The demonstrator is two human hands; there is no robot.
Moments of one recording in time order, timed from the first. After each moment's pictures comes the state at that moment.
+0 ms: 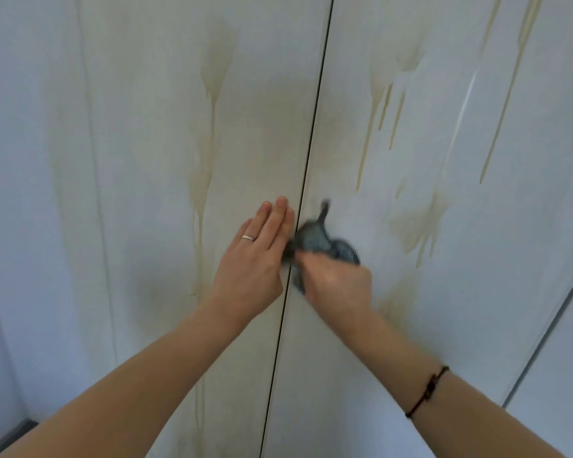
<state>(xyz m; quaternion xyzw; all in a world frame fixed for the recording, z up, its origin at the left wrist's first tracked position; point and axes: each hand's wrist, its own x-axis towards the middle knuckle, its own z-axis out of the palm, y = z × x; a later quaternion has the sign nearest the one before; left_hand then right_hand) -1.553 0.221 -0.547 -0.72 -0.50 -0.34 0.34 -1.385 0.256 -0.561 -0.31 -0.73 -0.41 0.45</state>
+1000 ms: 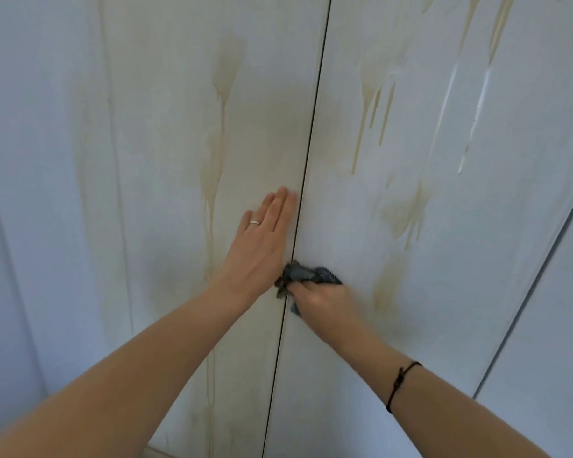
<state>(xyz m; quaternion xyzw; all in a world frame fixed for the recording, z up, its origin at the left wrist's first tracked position) -1.548 0.195 -0.531 -0.72 -0.56 -0.30 0.26 -1.378 0.249 -0.618 -0.31 -0.81 -0.33 0.38</state>
